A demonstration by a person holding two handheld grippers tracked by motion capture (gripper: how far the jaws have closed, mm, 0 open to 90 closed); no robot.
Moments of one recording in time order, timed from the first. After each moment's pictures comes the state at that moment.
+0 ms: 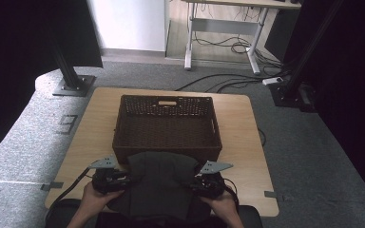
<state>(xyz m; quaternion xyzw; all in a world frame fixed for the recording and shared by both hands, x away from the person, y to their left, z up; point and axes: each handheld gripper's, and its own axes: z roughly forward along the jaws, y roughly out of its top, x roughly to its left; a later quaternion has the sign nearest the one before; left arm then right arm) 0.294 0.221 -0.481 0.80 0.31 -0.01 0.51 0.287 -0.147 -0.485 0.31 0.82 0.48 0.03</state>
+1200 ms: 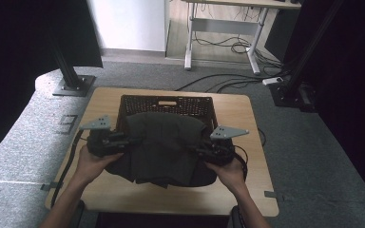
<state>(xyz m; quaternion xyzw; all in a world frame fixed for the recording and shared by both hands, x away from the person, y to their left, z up) 0.346 0.215 -0.362 0.79 0.27 0.05 0.54 0.330 -0.156 -0.375 0.29 0.79 0.54 0.10</state>
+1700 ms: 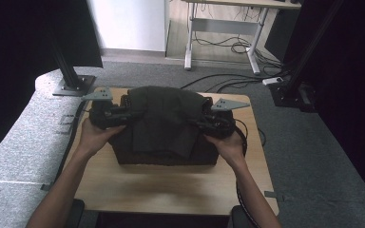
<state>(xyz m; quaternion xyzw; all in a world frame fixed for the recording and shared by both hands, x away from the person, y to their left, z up) 0.404 0.212 -0.322 0.79 0.26 0.09 0.55 0.384 -0.154 -0.333 0.29 0.78 0.54 0.13</state>
